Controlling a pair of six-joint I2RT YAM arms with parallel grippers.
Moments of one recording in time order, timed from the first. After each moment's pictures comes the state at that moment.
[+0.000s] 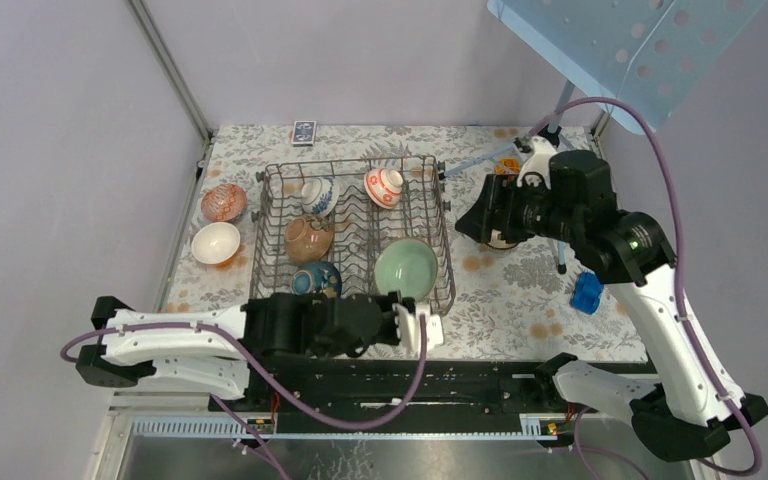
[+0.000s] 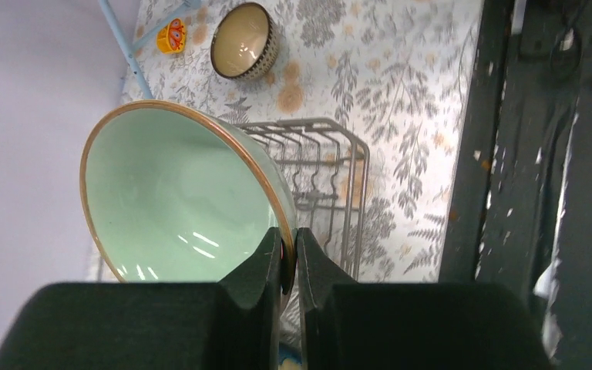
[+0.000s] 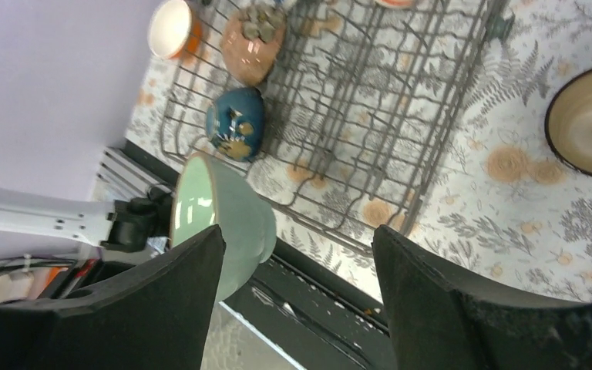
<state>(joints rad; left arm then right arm) -1.48 1.09 1.14 -0.53 -0.37 0.35 0.49 1.06 1.51 -0.97 -0.27 0.45</state>
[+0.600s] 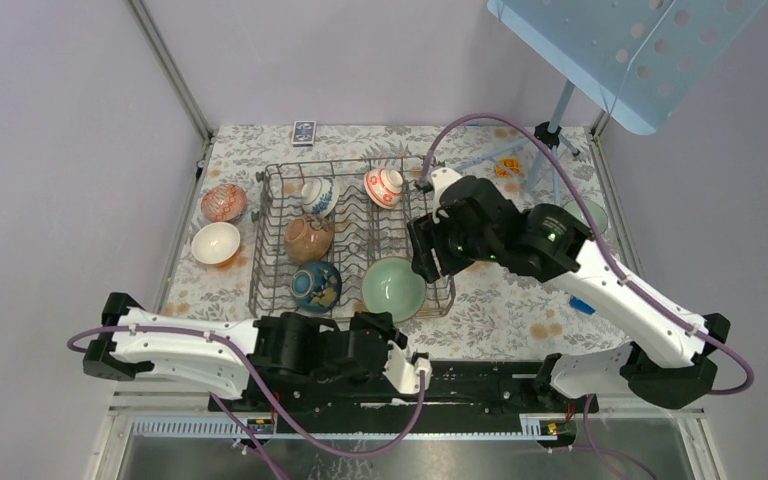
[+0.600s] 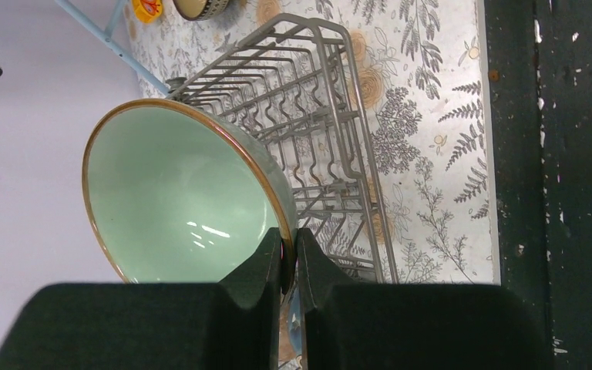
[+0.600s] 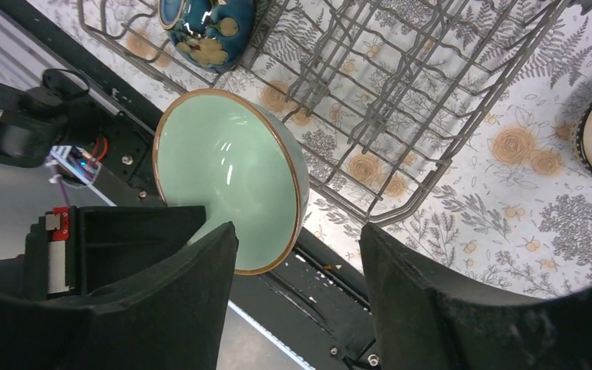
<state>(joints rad) -1.62 1.08 0.99 -0.66 -0.52 0.63 0.96 1.29 1.62 -1.11 0.07 0.39</state>
